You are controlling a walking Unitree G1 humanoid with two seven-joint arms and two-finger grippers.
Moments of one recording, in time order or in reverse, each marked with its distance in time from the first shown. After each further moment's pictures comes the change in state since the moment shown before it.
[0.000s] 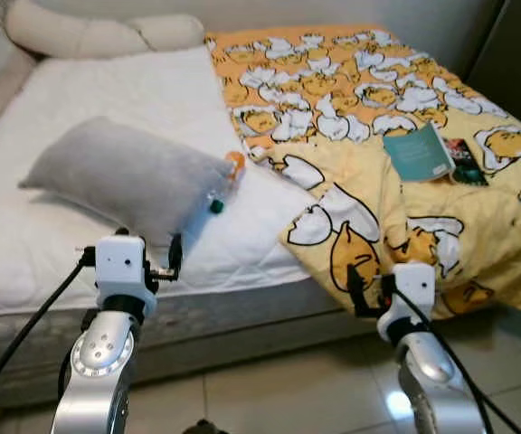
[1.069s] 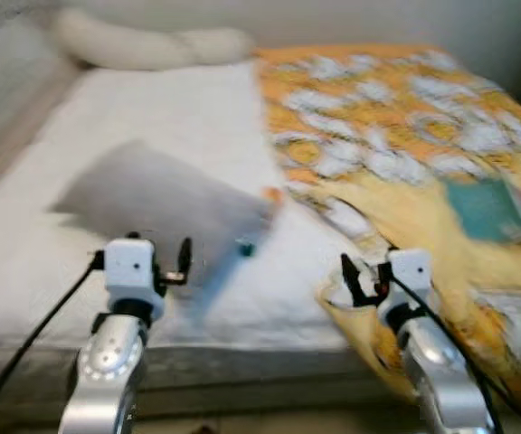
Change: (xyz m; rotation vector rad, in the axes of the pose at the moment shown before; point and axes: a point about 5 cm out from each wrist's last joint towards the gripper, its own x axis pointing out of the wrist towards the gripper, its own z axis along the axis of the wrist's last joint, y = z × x) left arm -0.004 -0.005 -0.002 -0.008 0.003 -0.018; right arm 0.013 0.004 0.018 -0.040 -0.041 0.099
